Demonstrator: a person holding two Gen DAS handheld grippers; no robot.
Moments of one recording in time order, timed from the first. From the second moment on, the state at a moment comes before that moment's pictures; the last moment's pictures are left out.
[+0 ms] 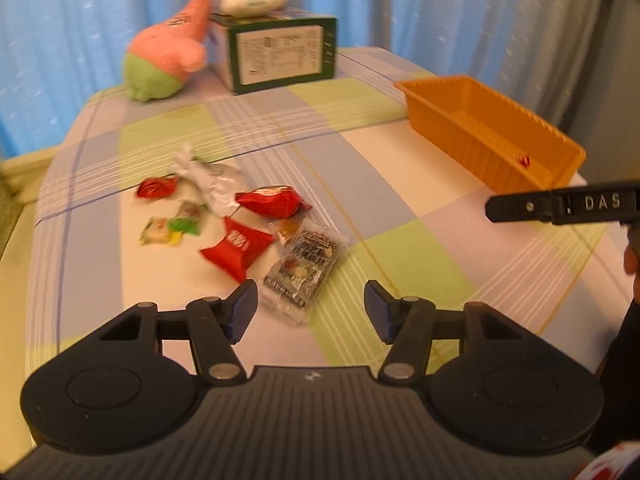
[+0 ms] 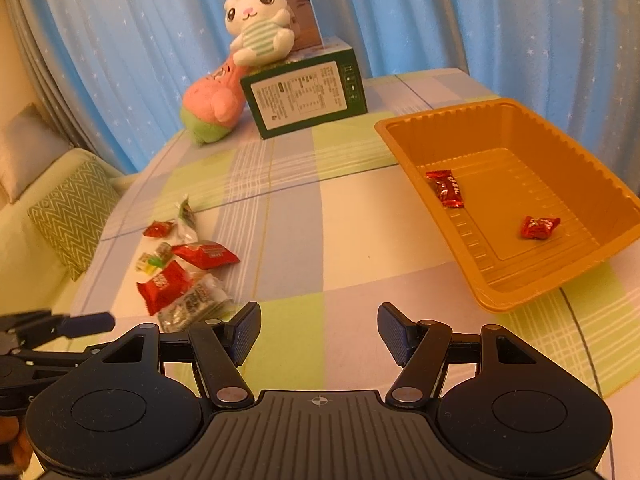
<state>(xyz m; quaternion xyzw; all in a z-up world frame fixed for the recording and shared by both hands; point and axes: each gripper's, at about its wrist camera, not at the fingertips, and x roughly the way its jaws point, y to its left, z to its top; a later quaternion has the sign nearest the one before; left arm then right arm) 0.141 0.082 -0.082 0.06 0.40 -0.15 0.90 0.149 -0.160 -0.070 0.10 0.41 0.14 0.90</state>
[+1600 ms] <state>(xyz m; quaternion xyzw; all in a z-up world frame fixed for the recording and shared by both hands) 0.147 0.150 -0.088 -0.05 0.38 -0.02 0.92 0.211 -0.033 -0.134 -0.10 0.36 0.36 0.85</state>
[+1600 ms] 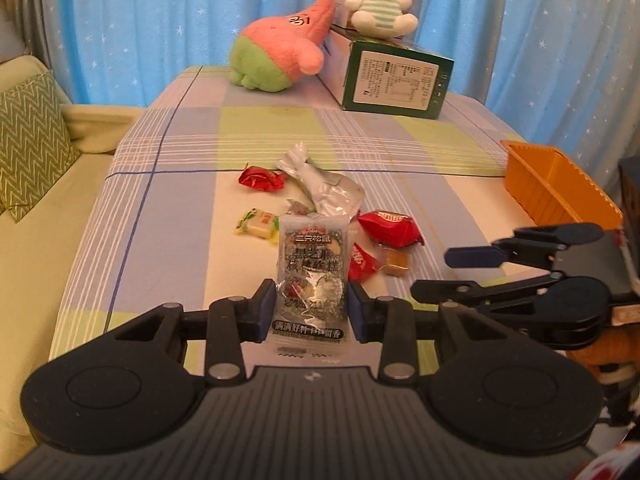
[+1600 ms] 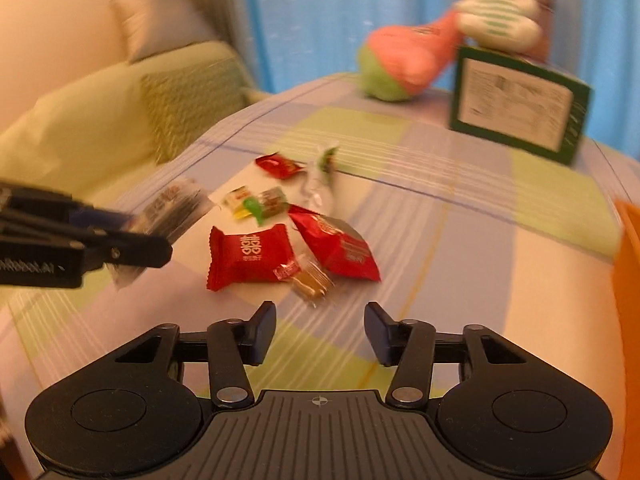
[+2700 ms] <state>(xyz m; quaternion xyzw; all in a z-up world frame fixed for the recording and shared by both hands) 0.129 0.111 -0.083 -0.06 0.38 -0.06 0.92 0.166 -0.096 -0.105 -0.03 0.39 0.25 0.89</state>
